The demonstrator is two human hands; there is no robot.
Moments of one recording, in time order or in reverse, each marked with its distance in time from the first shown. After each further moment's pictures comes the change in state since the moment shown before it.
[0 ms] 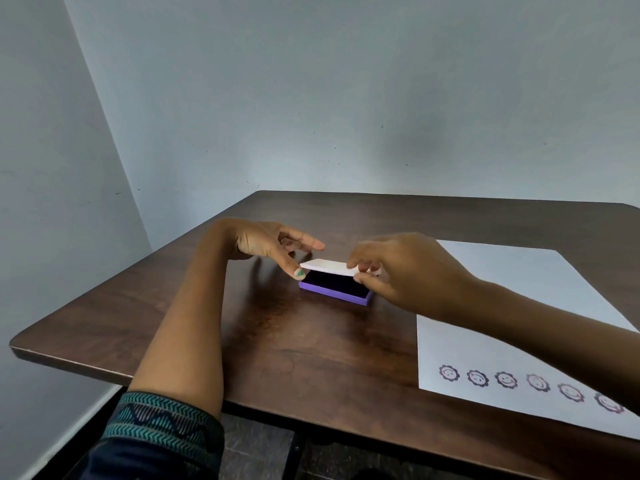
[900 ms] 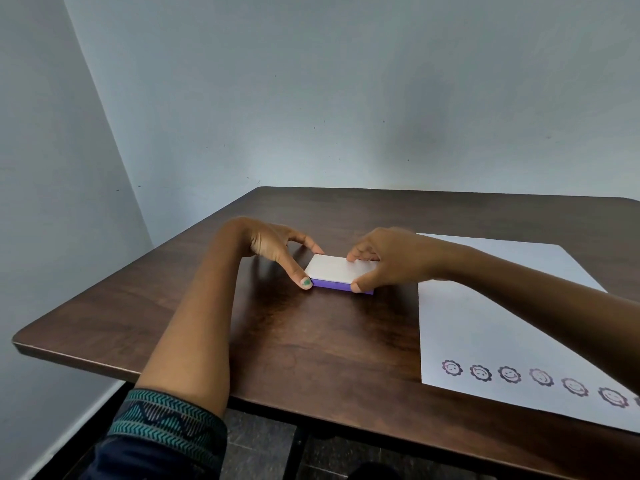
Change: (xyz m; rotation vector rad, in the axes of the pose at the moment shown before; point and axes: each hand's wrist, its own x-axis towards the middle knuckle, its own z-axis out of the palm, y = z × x) left_hand 0.008 0.002 0.005 0.190 0.027 -0.134; right_hand 0.034 0.008 0.001 0.173 -0.480 0.287
